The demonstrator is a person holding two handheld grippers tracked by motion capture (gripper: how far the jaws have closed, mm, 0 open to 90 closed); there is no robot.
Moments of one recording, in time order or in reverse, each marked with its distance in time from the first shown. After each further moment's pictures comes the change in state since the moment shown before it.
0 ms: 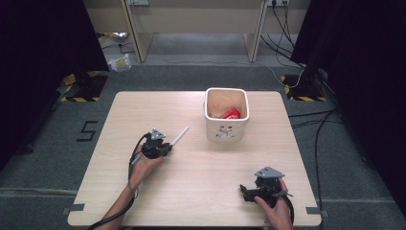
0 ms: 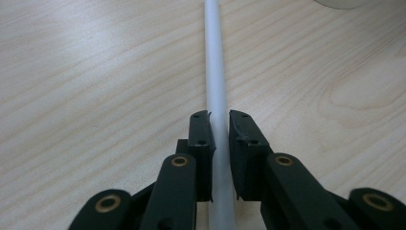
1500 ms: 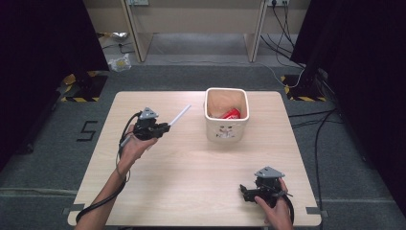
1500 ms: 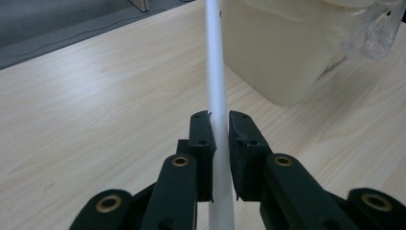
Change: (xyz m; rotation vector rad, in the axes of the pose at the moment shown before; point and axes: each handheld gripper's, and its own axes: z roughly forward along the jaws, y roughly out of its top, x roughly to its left) left arm 0.011 0.073 -0.062 -0.132 -0.064 0.053; right arm 0.000 0.000 0.000 0.000 0.000 0.001
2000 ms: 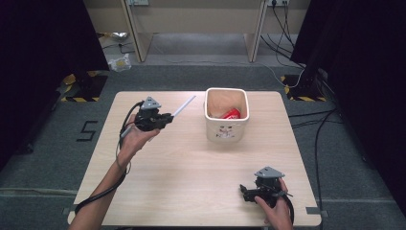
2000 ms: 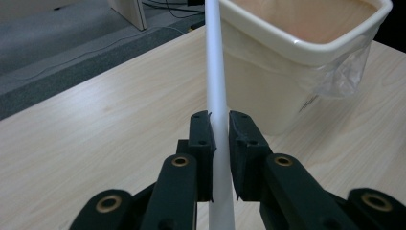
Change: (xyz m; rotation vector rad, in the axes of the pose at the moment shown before) left arm -0.012 0.041 -0.014 -0.038 -0.012 0.057; right arm 0.000 0.000 0.000 -0.002 0.000 -0.001
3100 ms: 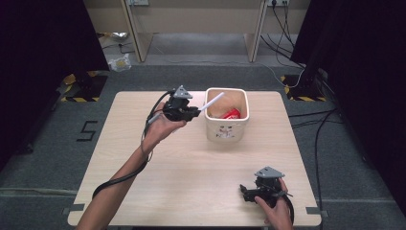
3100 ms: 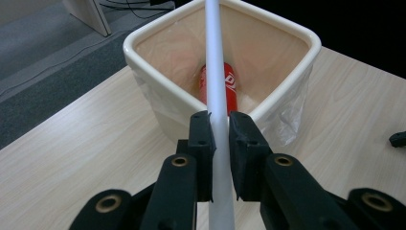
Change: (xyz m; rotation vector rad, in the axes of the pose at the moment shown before) left arm -0.051 0.062 0.042 0.056 -0.105 0.094; right arm 0.000 0.000 0.000 -0.001 0.001 0.001
